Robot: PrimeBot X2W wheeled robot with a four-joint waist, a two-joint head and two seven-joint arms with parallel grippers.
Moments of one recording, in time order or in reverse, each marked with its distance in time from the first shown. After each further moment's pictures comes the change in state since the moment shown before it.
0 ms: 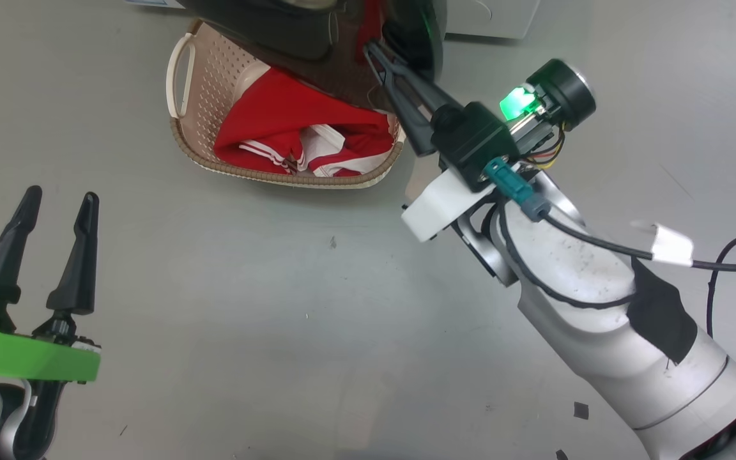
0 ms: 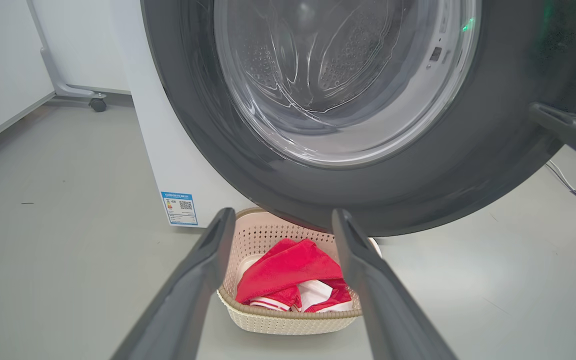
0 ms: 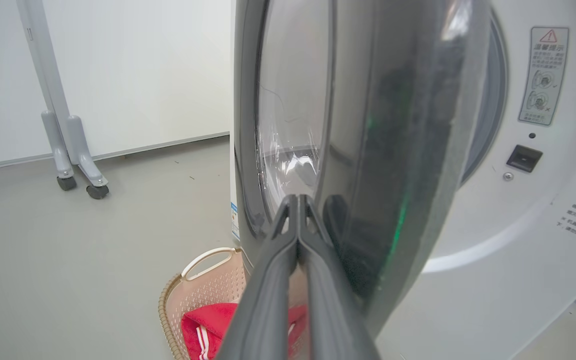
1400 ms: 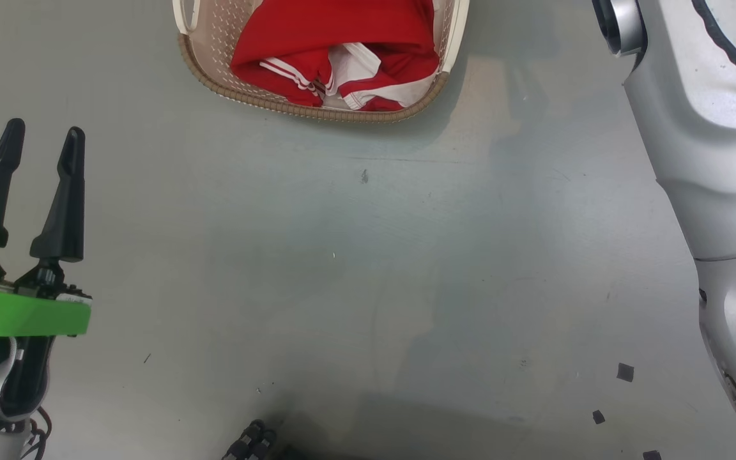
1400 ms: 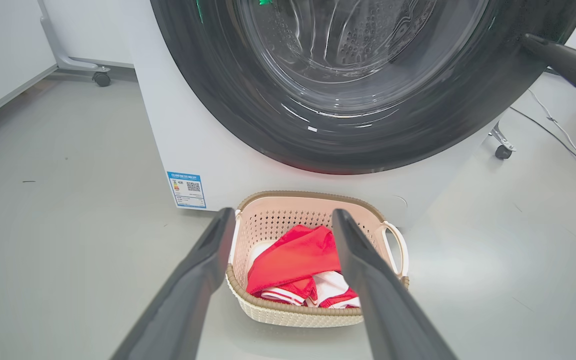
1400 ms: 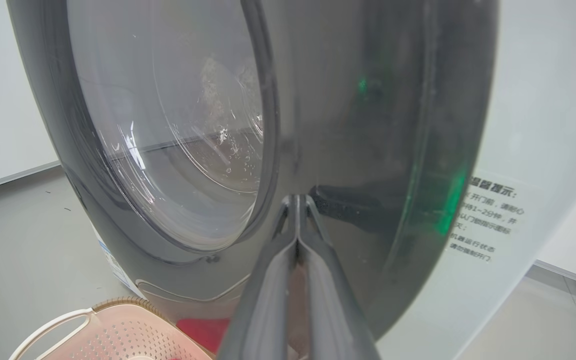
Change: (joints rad) left arm -0.120 0.008 -0.011 -0.025 -0.053 0.000 0.000; right arm -0.407 -0.004 -0.310 0.215 -0.080 0.000 0.073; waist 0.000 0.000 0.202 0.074
